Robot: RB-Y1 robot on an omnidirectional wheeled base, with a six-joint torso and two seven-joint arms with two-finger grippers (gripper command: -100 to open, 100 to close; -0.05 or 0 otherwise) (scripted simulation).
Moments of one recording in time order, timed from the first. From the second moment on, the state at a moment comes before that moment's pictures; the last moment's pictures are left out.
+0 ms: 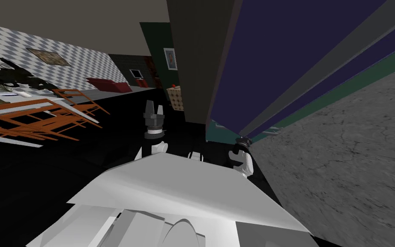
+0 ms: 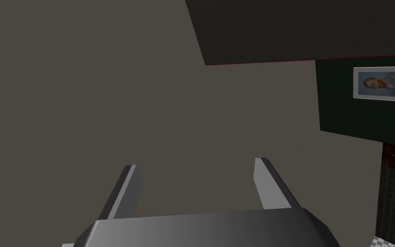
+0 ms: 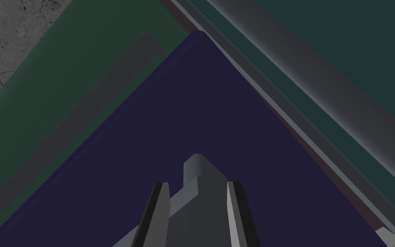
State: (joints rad) left arm 0.48 0.02 0.02 -2.35 -0.01 -0.60 -0.13; right arm 0.12 -0.02 -0.32 -1.80 0.93 0.34 1.45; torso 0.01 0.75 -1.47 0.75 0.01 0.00
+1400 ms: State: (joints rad) left arm 0.48 0.02 0.02 -2.35 -0.01 -0.60 -0.13; right arm 0.14 0.01 -0.48 -1.83 1.01 0.41 1.37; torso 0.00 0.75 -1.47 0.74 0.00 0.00
